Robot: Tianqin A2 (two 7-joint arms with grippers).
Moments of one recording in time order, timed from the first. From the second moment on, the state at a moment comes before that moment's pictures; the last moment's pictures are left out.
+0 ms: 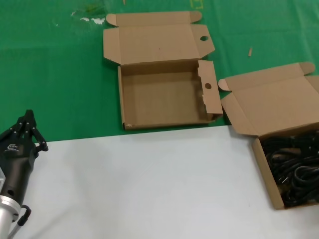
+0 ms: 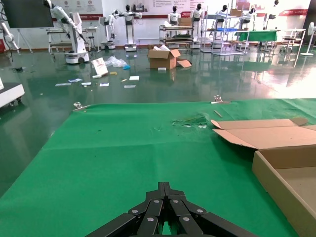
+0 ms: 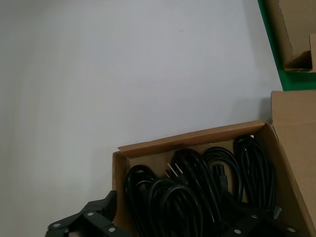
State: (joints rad) left arm 0.00 -0.30 1.60 -1.60 -1.80 0.00 0.00; right arm 0.78 1.01 -2.07 1.18 1.43 -1.41 -0.12
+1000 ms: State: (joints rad) left arm 0.00 -0.30 1.60 -1.60 -1.80 0.00 0.00; right arm 0.83 0.97 -2.06 1.13 1.38 -1.43 -0.13
